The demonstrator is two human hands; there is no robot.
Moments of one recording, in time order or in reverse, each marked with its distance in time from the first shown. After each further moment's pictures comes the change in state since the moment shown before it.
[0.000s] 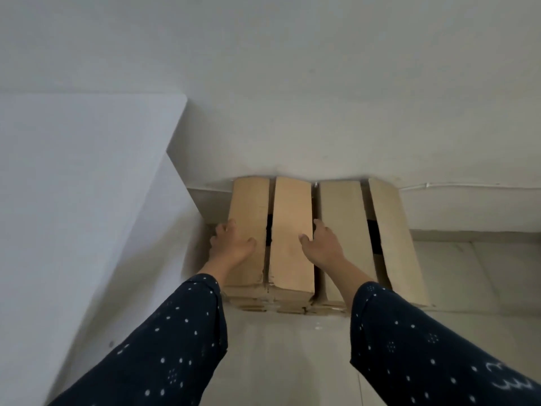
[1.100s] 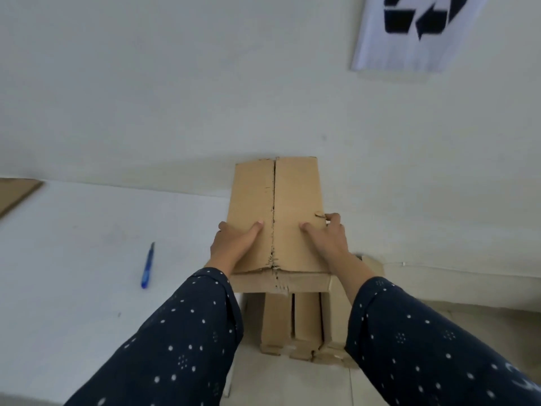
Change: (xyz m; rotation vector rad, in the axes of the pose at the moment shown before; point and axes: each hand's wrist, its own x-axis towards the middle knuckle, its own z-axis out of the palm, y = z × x) left_hand -0.193 0.072 -0.315 -0.491 0.206 -0.087; right_hand -0.216 -0.272 -0.179 0.390 0.183 -0.064
